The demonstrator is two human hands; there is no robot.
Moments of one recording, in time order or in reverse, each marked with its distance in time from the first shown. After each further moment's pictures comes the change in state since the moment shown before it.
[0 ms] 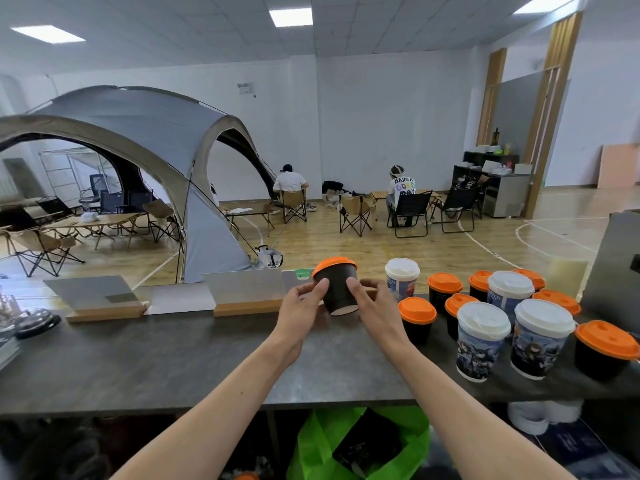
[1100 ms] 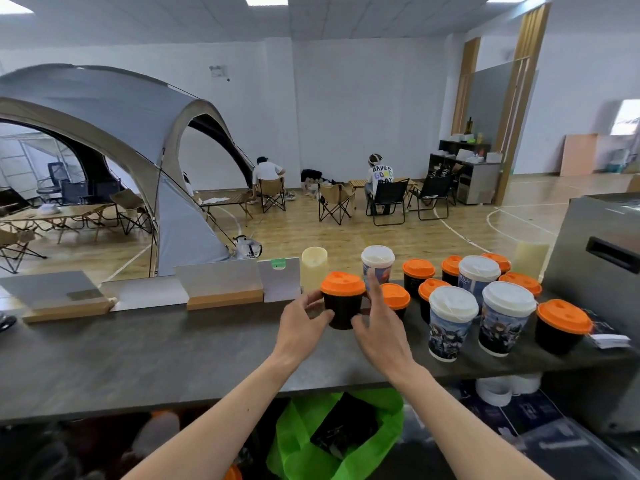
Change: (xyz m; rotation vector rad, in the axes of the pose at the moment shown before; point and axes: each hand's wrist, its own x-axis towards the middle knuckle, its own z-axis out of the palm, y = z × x) left_hand -0.015 -0.040 0.029 0.403 -0.069 0.265; right_hand -0.037 0.044 -0.044 -0.463 -0.021 -0.189
